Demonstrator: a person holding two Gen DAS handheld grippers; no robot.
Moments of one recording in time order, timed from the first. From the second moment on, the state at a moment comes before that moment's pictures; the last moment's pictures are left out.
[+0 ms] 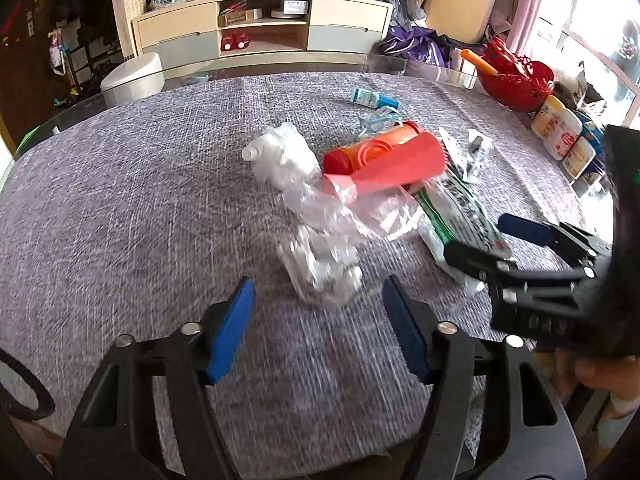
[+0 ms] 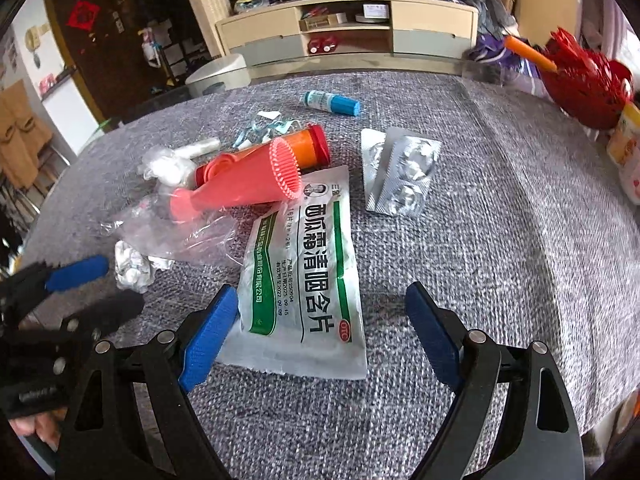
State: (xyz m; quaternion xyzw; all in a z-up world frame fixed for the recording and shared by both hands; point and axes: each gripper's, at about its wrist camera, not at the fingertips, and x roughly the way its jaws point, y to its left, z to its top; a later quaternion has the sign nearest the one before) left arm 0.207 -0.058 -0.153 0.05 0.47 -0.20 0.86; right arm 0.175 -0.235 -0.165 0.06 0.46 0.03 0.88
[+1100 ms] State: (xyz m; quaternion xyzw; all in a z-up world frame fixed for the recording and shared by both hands) left arm 0.091 -0.043 -0.138 0.06 0.46 -0.22 0.86; right arm 0.053 -0.216 -0.135 0.04 0.45 0.07 0.89
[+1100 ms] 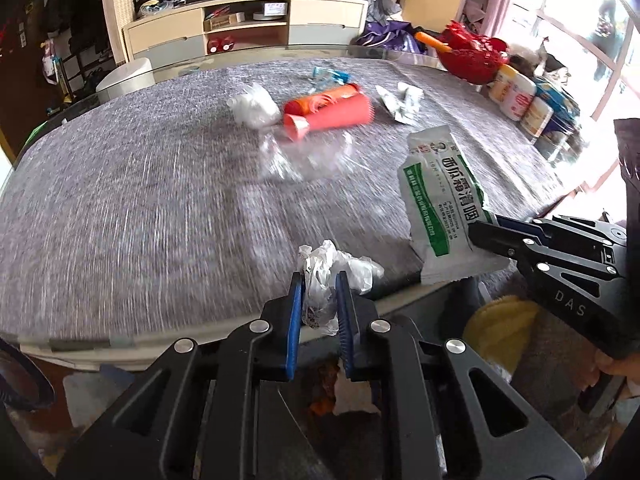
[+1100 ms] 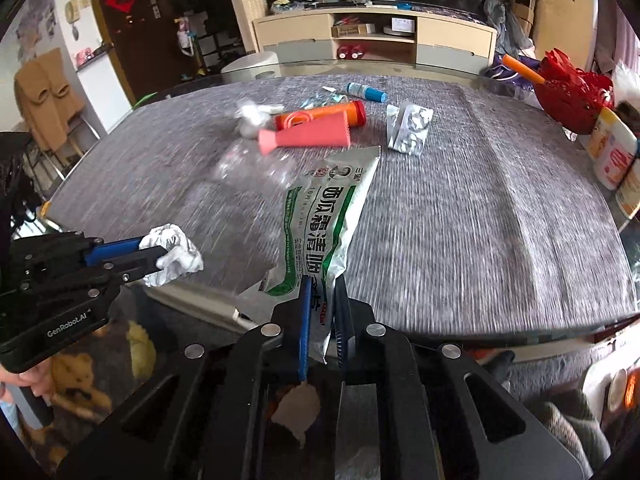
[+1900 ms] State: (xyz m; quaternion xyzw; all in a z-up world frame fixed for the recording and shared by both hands) left arm -0.018 -0.038 -0.224 0.06 0.54 -0.24 0.80; right arm -0.031 -0.191 -0.230 0.06 0.56 0.11 0.82
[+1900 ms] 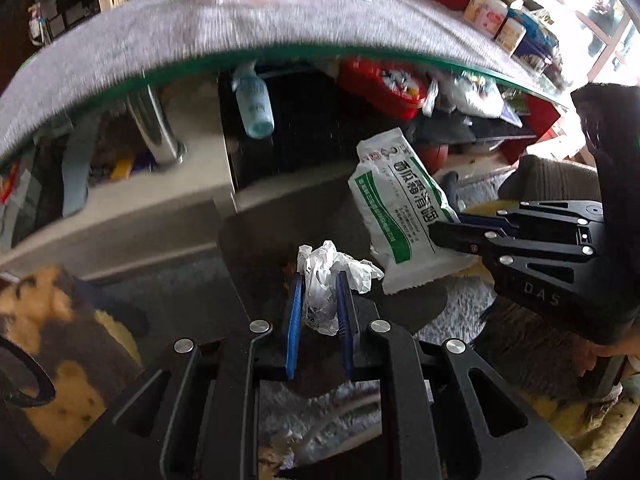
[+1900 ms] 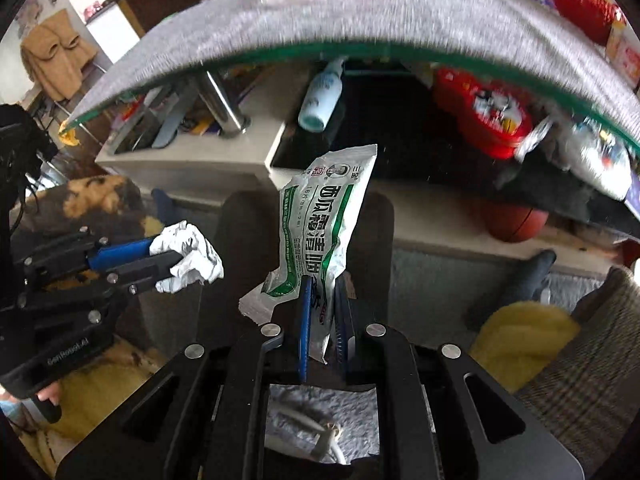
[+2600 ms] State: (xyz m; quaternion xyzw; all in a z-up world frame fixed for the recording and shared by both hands) left arm -0.017 -0.034 -0.263 0.05 0.60 -0.23 0.77; right arm -0.025 -0.193 -0.254 0.08 0.59 0.11 0.79
